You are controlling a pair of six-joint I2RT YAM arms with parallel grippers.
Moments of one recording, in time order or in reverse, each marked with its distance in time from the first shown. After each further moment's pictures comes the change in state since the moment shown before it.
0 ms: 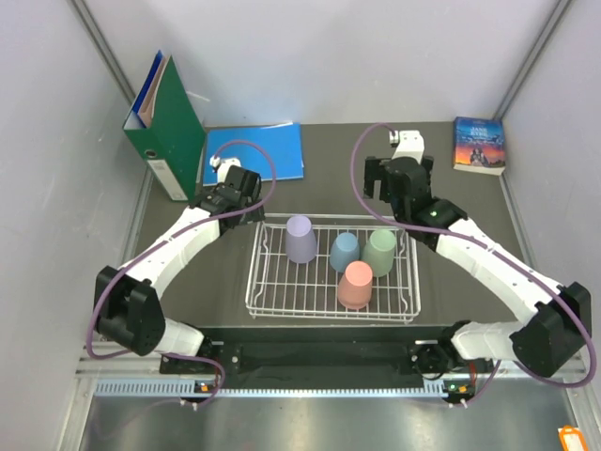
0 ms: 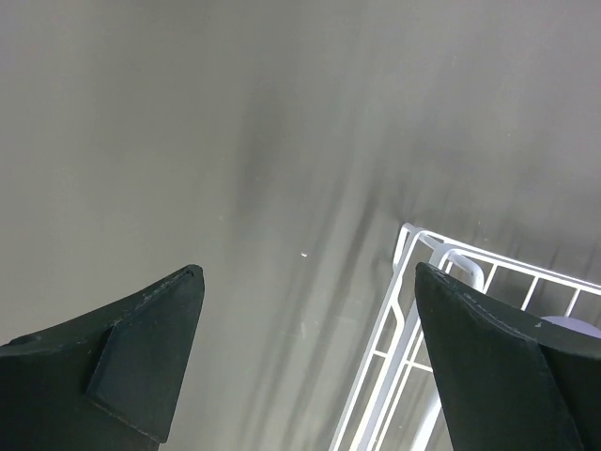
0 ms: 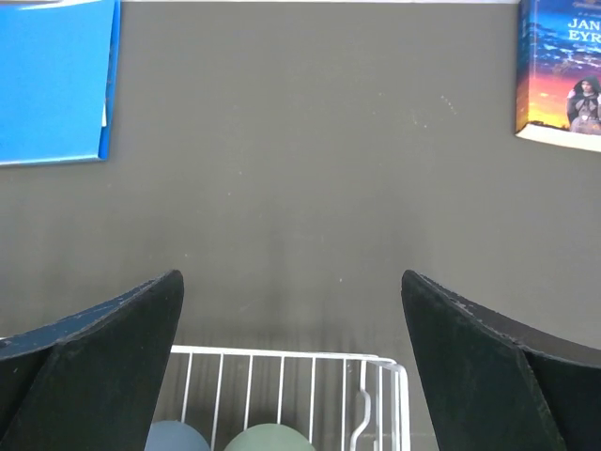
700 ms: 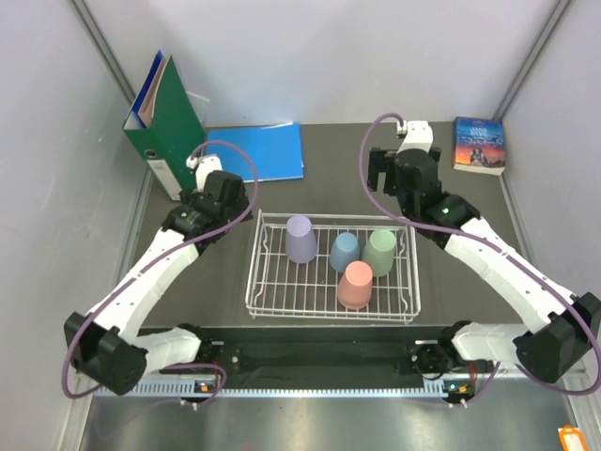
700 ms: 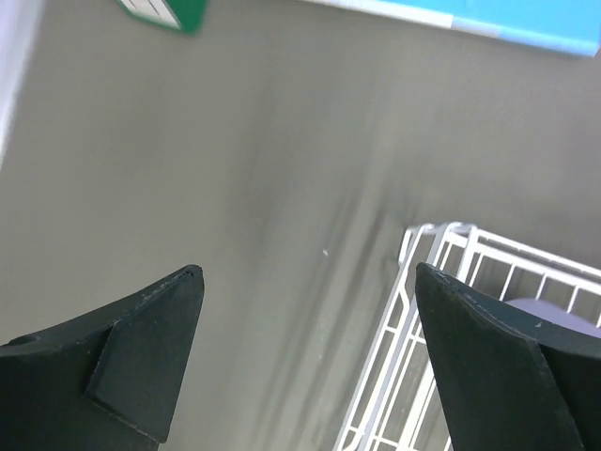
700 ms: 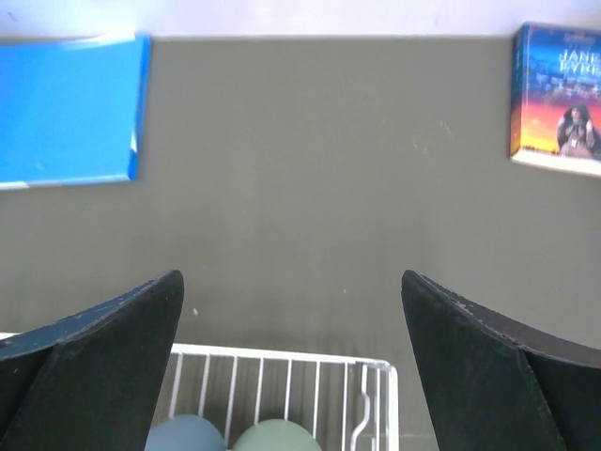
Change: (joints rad) left arm -0.016 -0.216 -0.018 -0.070 -0.085 -0.017; right arm 0.000 -0.046 0.066 -0.071 -0.016 -0.005
